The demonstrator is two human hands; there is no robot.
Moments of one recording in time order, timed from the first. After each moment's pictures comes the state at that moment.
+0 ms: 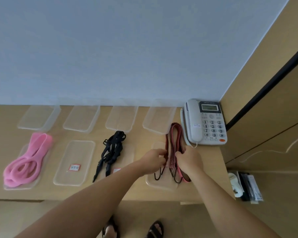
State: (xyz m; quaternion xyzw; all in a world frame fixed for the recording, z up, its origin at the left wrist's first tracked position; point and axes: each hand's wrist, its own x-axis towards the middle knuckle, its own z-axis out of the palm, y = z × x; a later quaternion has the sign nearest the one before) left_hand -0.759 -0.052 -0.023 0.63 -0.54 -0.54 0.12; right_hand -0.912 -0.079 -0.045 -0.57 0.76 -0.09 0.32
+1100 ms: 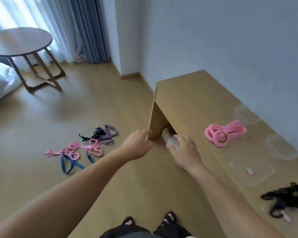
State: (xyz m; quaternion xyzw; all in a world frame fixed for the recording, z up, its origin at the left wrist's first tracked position) left_hand -0.376 0.451 0.026 0.92 -0.20 -0.22 0.27; right_hand -0.457 0.280 0.022 -0.94 0.20 0.04 0.28
